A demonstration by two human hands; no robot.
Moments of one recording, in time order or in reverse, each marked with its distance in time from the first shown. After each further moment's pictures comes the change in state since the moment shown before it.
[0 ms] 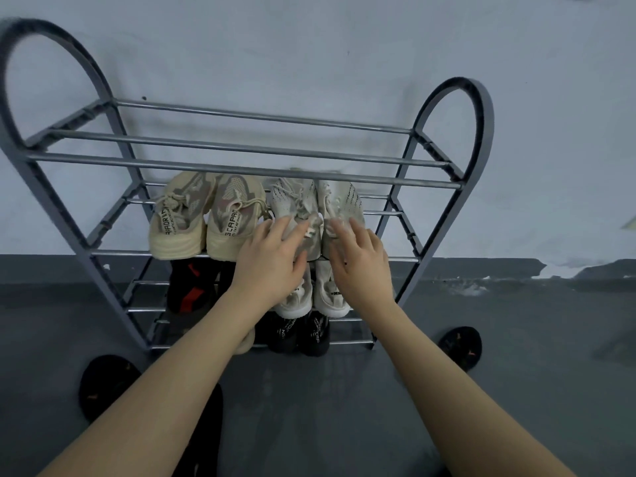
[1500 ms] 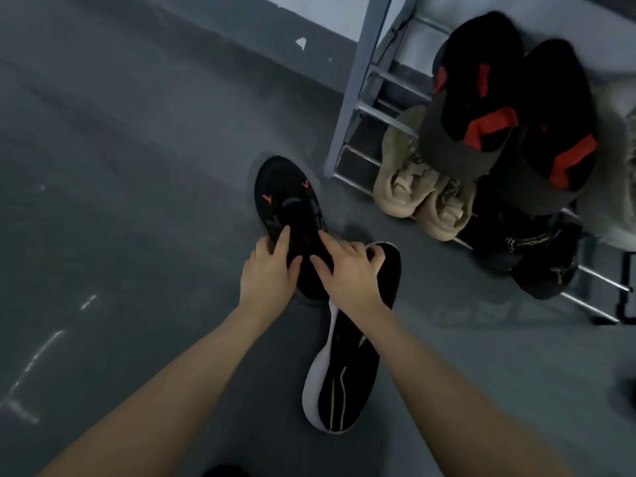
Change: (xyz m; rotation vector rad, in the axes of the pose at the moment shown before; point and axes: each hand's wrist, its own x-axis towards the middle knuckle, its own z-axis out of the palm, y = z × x) left_hand -0.342 -0.235 0.158 -0.189 -0.200 -0.955; right_hand -0.203 -0.129 0.361 -0.010 -0.569 -0.302
